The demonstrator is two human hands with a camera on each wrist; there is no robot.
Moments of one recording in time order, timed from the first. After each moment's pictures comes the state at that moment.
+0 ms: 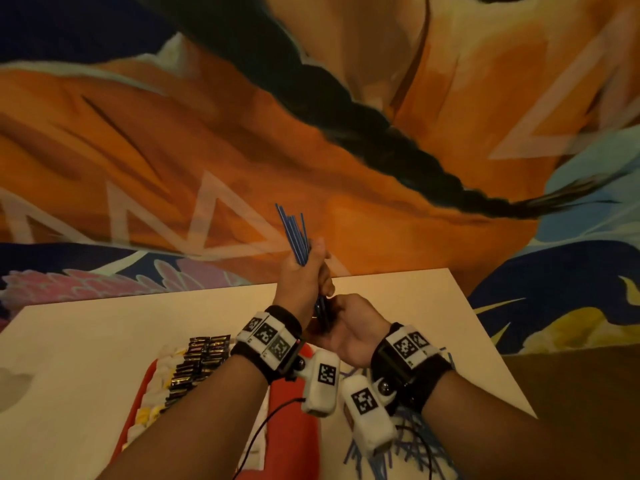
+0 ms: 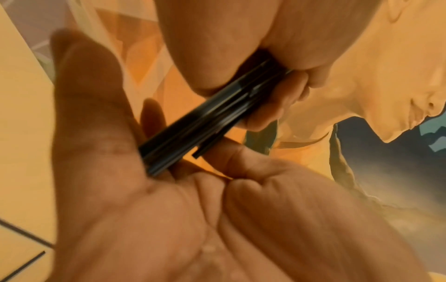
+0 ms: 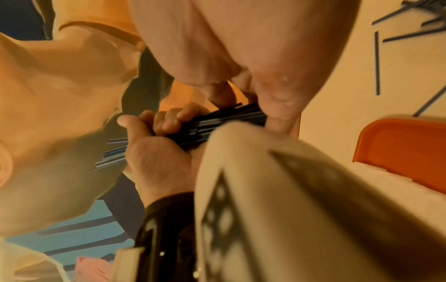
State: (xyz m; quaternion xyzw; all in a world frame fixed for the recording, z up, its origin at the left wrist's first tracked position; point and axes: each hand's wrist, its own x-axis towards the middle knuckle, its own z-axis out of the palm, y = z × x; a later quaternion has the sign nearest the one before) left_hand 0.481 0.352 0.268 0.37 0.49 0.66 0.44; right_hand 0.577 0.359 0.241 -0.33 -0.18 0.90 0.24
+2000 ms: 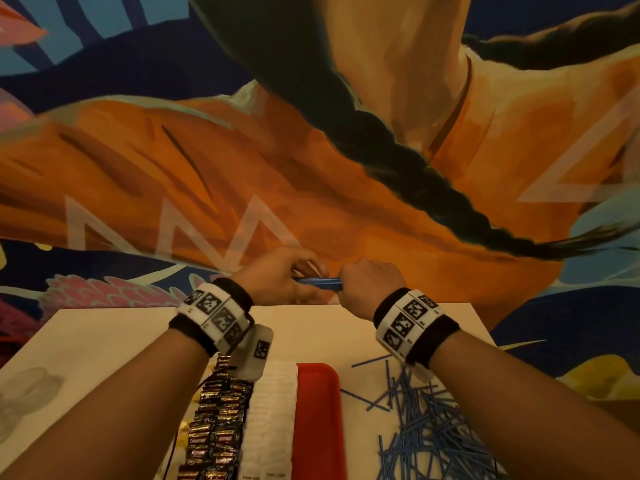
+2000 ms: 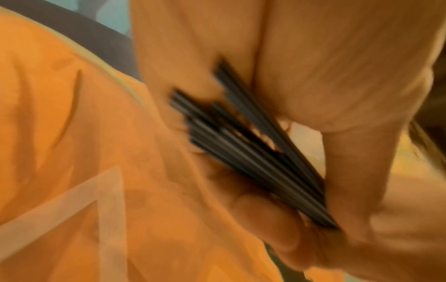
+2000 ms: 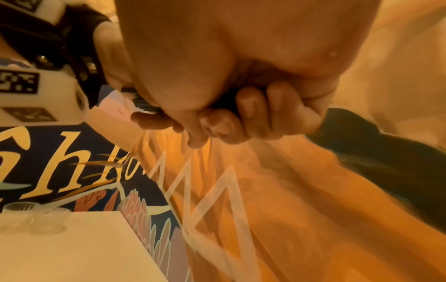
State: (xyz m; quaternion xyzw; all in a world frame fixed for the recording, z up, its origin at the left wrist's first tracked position) left_hand 0.351 0.312 0.351 0.70 0.62 0.25 0.26; right_hand 0.521 0.366 0.345 -0.45 -0.89 -0.02 -0.01
